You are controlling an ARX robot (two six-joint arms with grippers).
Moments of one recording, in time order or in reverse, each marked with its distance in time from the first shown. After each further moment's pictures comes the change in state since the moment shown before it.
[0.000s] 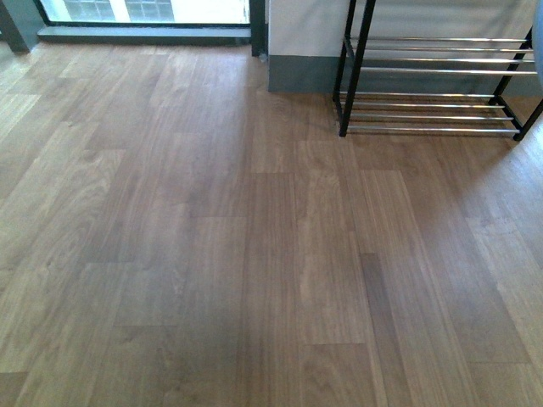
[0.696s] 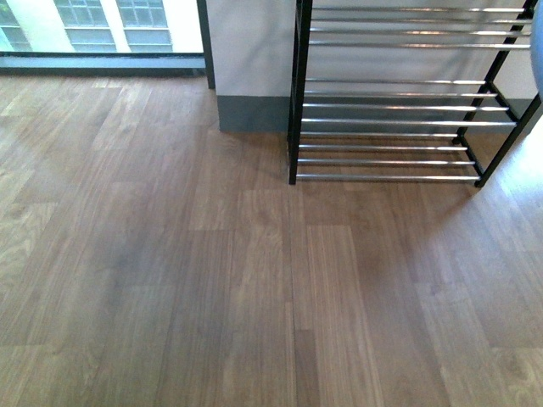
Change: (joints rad) left arm 0.000 0.000 0.000 0.000 0.002 0.000; right arm -0.001 0.001 -0.003 -0.001 0.006 0.000
